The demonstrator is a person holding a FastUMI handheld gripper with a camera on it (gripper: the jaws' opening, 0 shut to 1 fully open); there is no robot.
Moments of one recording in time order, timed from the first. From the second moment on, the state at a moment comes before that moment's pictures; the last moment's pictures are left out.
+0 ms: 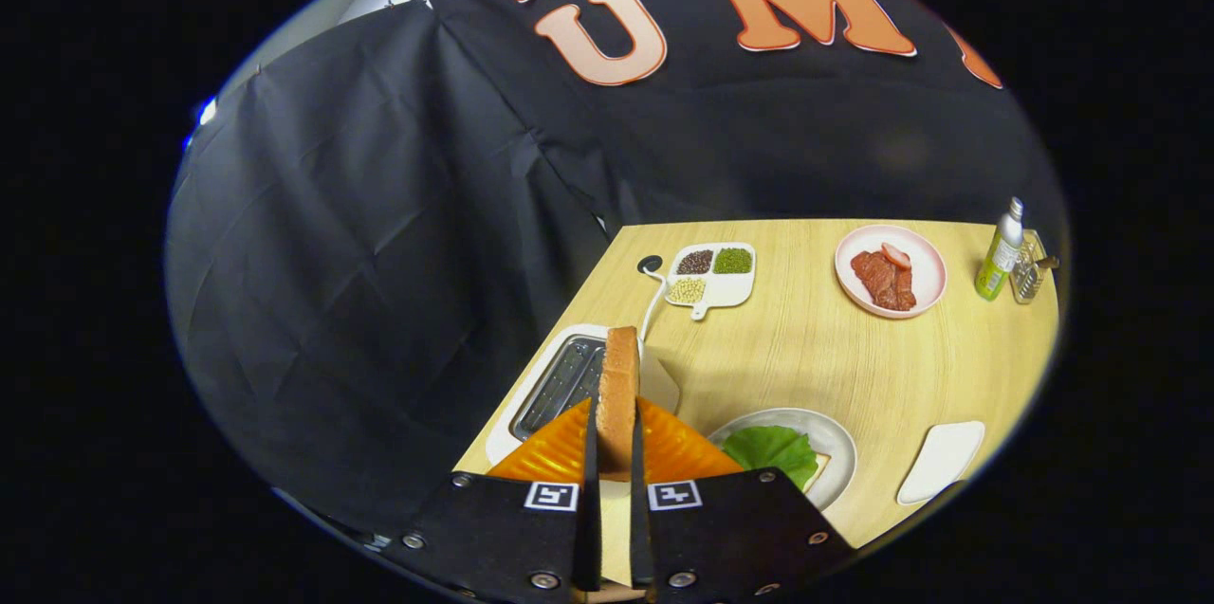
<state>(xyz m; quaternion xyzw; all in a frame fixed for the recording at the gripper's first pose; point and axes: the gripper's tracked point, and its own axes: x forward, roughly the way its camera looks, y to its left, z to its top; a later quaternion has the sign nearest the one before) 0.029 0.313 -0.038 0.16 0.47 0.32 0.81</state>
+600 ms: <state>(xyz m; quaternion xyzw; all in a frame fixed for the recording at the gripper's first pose) 0.002 0.260 -0.129 0.25 0.51 0.31 0.76</state>
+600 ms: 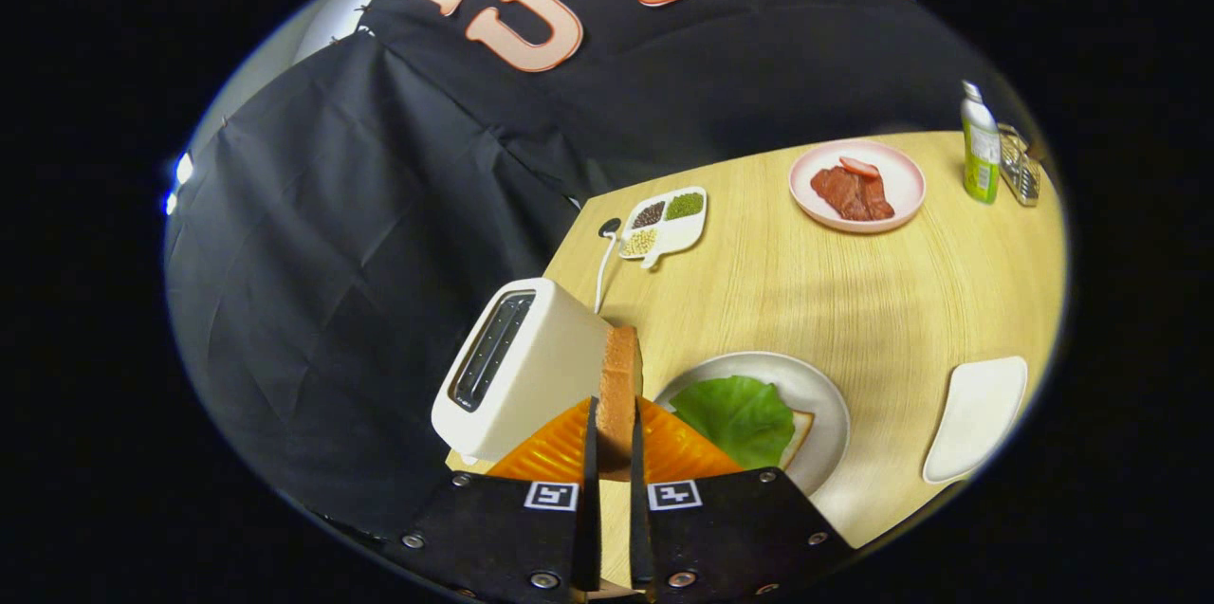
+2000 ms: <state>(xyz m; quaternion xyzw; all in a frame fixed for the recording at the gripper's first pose) 0.019 0.136 -0.174 0.11 0.36 0.19 0.91</state>
